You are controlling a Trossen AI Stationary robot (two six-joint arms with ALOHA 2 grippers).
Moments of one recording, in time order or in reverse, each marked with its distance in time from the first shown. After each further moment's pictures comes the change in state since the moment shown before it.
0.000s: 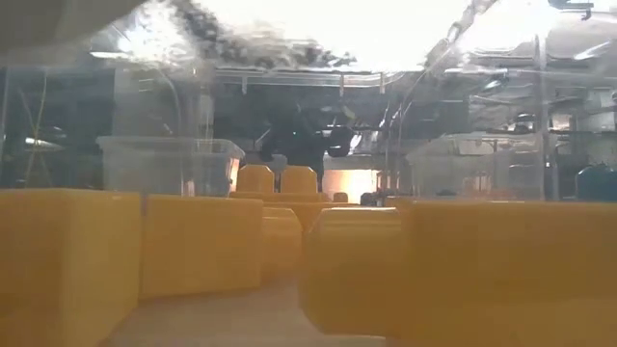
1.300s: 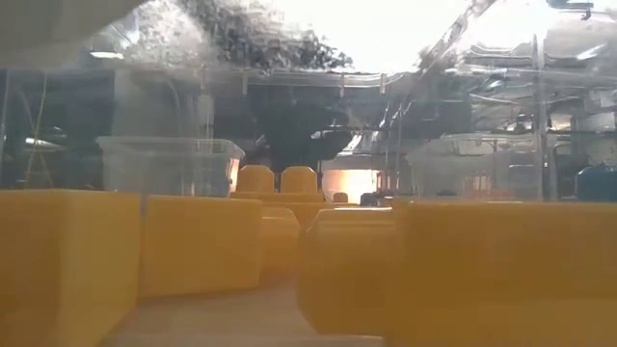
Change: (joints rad) left arm -0.210 -0.059 -0.001 -0.461 0.242 -0.126; right arm 0.000 0.000 0.000 0.007 -0.065 -0.058
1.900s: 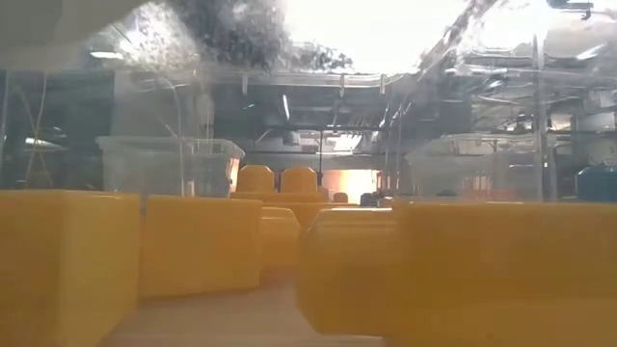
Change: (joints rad) left arm 0.000 -0.517 -0.269 0.048 0.093 0.149; right arm -0.001 -0.004 0.000 0.052 0.077 -0.003
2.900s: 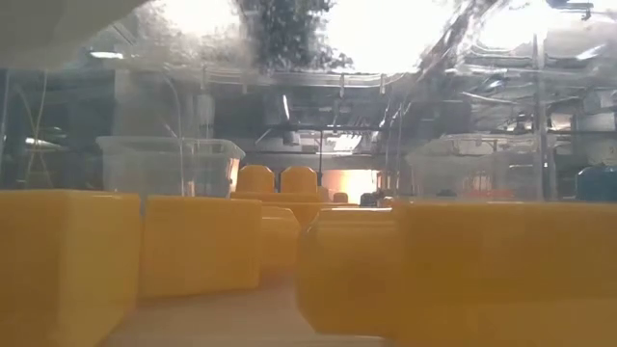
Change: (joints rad) left arm -0.101 0.369 0.521 -0.491 0.206 0.555; right arm 0.000 -0.198 -0.005 -0.306 -0.043 -0.288
